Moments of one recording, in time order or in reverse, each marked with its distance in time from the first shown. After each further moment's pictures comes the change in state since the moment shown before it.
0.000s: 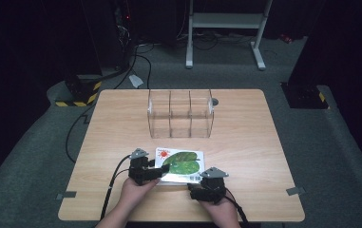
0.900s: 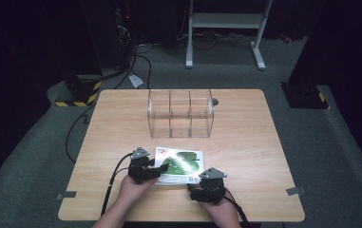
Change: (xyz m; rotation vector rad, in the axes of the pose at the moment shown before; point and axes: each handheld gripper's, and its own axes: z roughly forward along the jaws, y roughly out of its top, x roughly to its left) left arm 0.005 0.003 -0.001 0.021 0.010 0.110; right arm 0.003 0.000 0.000 0.012 -0.010 -0.041
